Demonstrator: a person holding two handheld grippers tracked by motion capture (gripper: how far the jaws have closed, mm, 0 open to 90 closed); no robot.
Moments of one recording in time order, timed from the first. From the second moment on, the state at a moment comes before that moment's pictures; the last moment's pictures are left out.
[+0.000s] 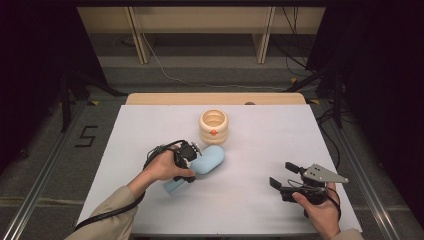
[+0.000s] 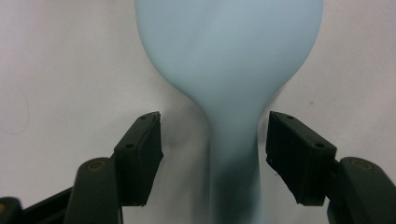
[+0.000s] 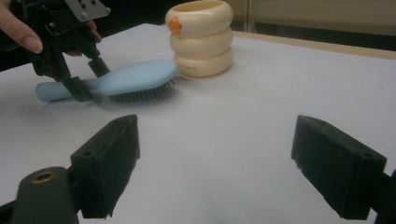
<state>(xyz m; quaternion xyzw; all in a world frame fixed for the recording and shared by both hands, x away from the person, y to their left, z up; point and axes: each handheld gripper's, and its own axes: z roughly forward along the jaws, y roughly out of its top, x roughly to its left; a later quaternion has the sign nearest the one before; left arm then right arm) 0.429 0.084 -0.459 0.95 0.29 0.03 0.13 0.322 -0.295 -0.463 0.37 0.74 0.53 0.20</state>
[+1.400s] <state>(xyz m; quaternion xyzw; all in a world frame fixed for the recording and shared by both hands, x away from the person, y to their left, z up) 0.438 0.078 -0.460 0.95 0.28 0.02 0.10 0.322 -0.295 -0.463 0.37 0.74 0.53 0.20</state>
